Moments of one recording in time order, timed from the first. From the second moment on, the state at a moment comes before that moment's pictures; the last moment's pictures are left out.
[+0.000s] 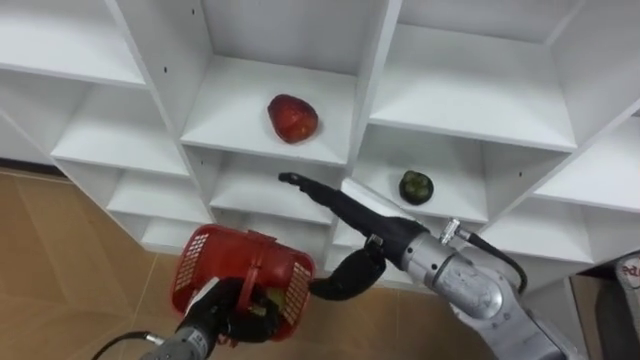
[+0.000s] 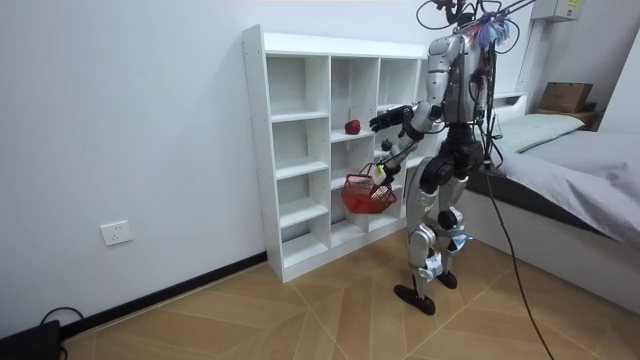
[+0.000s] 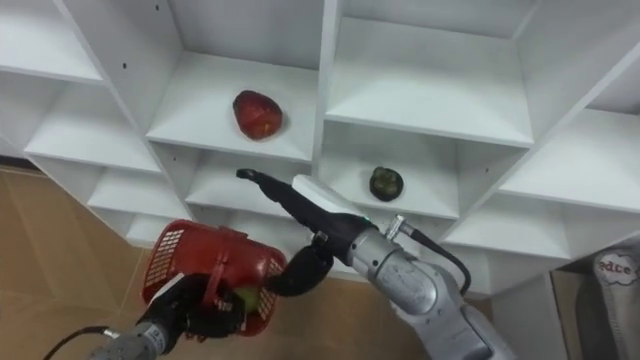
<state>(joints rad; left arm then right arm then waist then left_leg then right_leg) -0.07 0.27 -0.31 0.96 -0.13 -0.20 -0.11 -0.10 -0.39 0.48 0.04 -0.27 -0.19 0.26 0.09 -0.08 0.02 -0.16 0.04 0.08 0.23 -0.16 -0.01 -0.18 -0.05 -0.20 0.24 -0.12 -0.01</state>
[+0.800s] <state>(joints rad) -0.06 0.23 -0.28 1.04 -0.12 -0.20 -0.07 -0.20 -0.33 0.41 -0.09 -0.20 -0.20 0.25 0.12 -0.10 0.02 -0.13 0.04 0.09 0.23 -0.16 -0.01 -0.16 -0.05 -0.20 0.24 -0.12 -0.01</state>
